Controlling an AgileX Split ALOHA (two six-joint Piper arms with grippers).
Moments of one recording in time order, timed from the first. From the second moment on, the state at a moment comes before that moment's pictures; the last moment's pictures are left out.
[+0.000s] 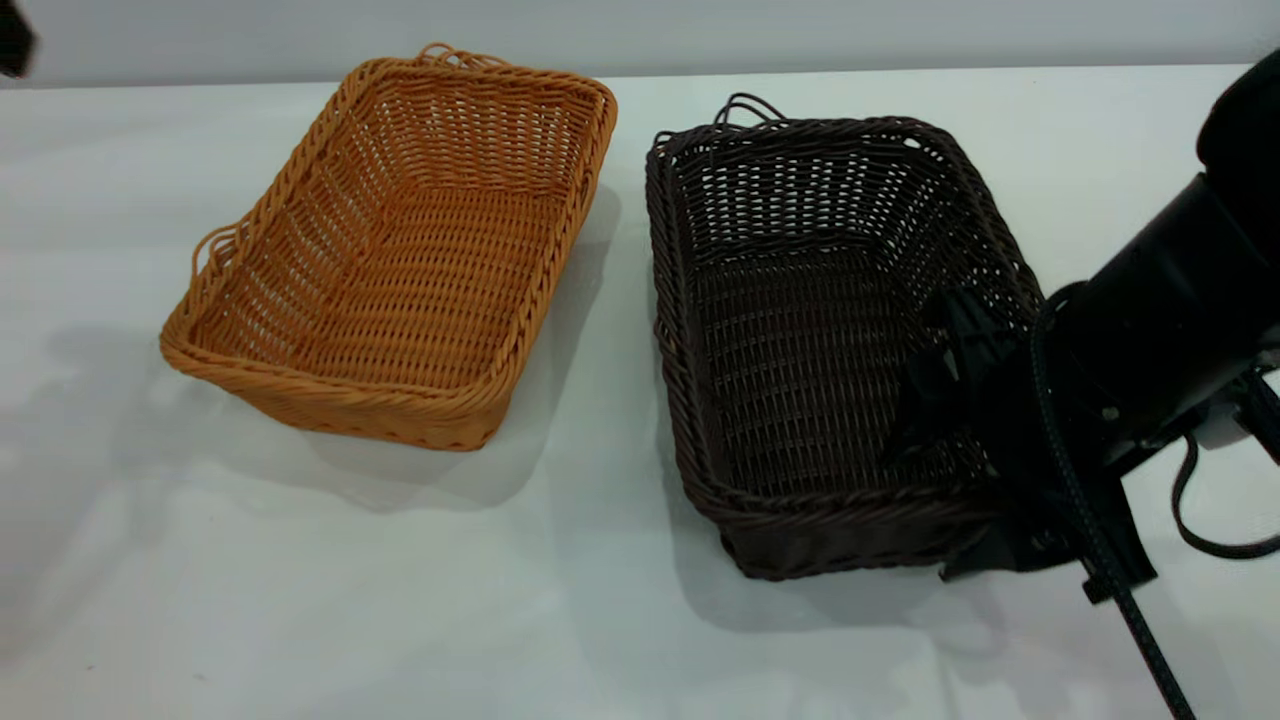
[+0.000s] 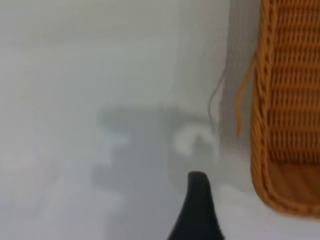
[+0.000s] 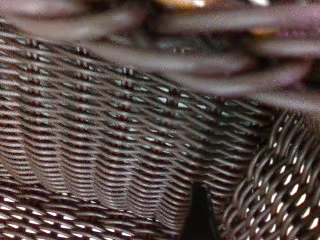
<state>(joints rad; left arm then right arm) -0.01 1.63 -0.97 -0.10 0.39 0.15 0.42 2.08 -0.65 1.79 0.21 -0.13</state>
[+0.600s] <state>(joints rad) -0.15 2.25 -1.43 -0.10 0.38 0.17 0.42 2.08 -0.68 1.79 0.21 -0.12</state>
